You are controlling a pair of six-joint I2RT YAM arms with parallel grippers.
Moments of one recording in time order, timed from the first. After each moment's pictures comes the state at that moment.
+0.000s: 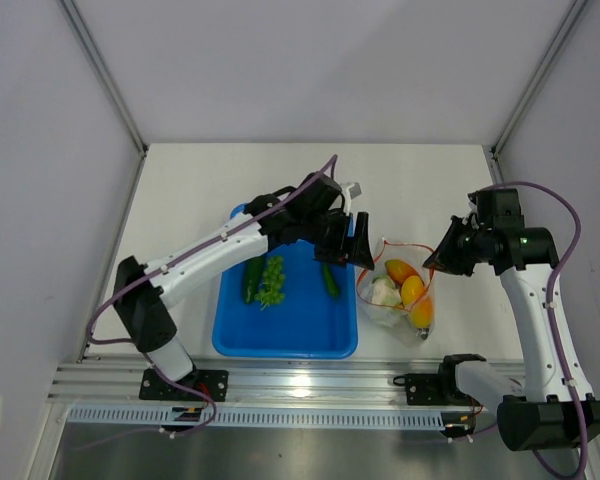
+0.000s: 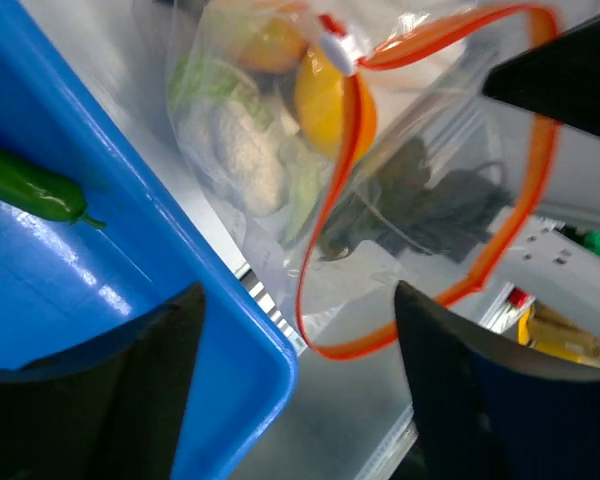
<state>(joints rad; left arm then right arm) -0.89 1.70 1.59 -0.73 0.38 -0.68 0.06 1.05 1.25 -1.19 -0.27 0.52</state>
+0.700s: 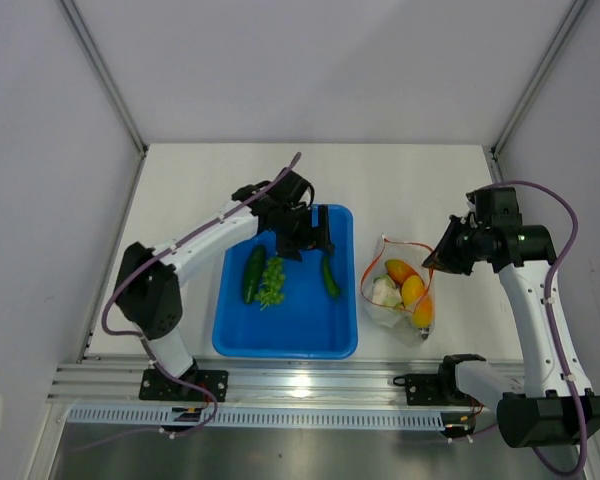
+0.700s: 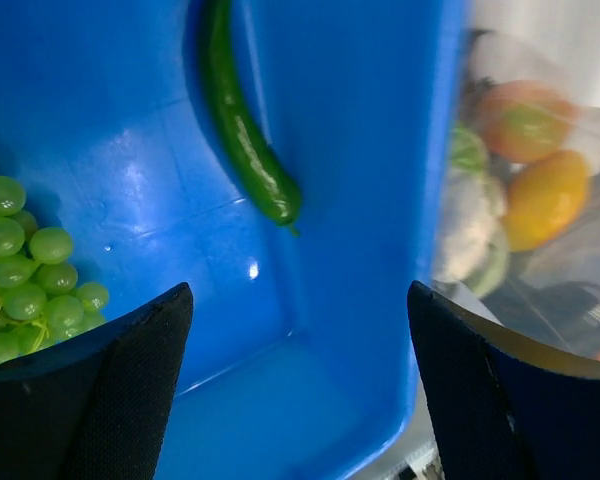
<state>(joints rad) -0.67 1.68 1.47 -0.80 0.26 -0.69 0.06 1.07 1.24 -1.18 -0.27 0.51</state>
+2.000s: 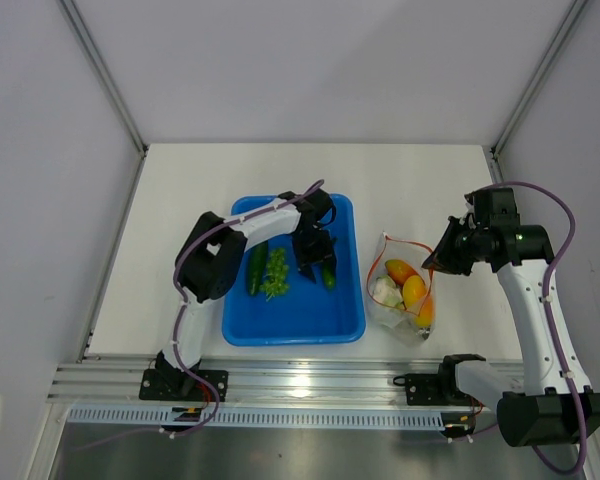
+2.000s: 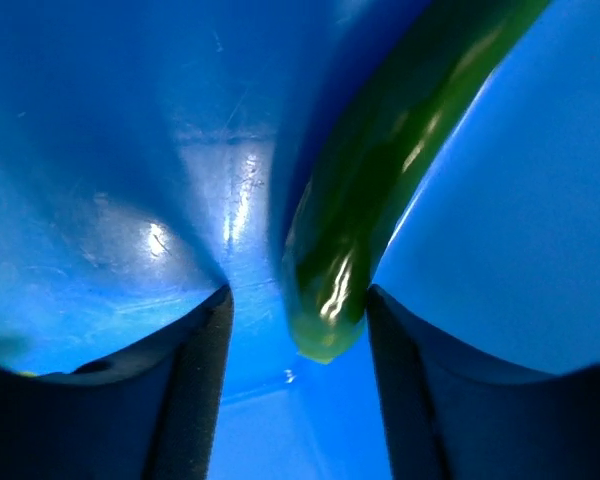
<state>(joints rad) -0.68 2.17 1.65 -0.89 0.29 -0.92 0.06 1.08 1.23 -1.17 -0.27 0.51</state>
